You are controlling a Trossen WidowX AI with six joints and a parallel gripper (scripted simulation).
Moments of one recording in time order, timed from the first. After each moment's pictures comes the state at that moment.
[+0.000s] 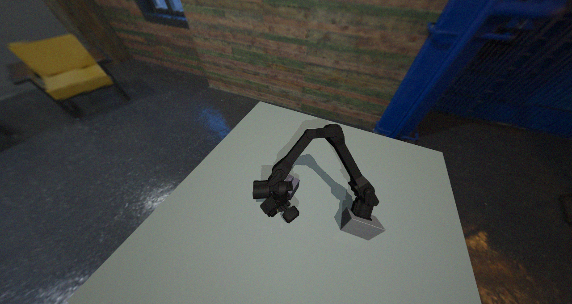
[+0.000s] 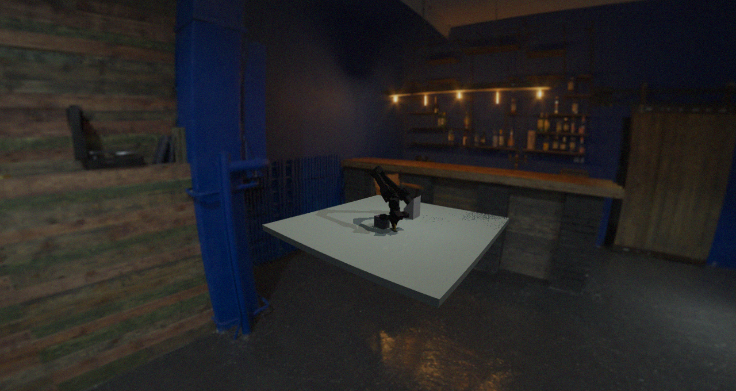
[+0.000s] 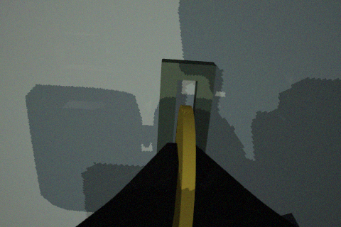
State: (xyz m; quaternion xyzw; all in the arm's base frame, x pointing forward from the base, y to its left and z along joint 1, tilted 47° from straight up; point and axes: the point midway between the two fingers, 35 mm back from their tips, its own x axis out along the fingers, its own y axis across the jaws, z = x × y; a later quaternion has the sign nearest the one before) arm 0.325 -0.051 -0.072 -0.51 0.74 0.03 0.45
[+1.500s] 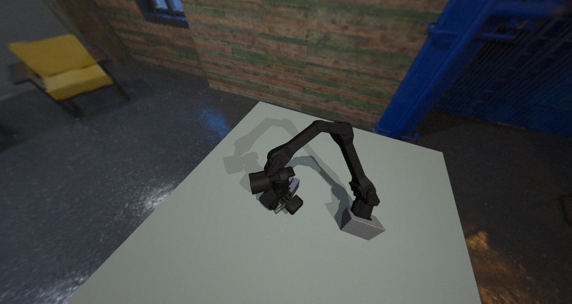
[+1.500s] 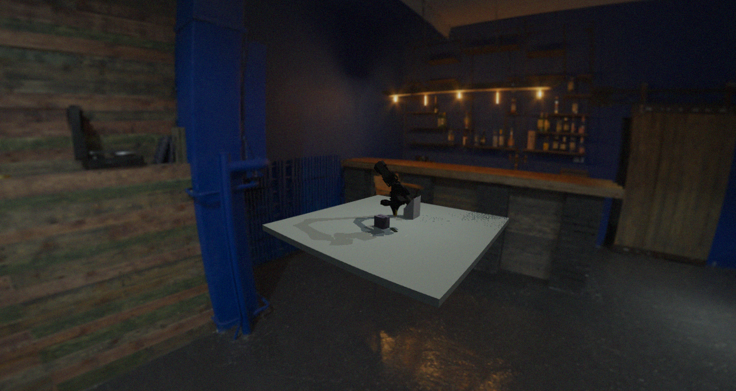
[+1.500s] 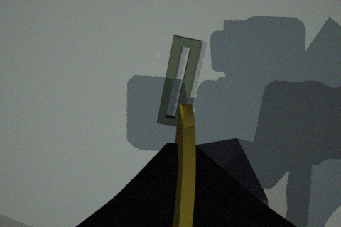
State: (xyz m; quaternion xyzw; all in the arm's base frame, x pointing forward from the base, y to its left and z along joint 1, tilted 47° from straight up) arm 0.332 0.019 -0.009 -0.54 0.73 0.07 0.42
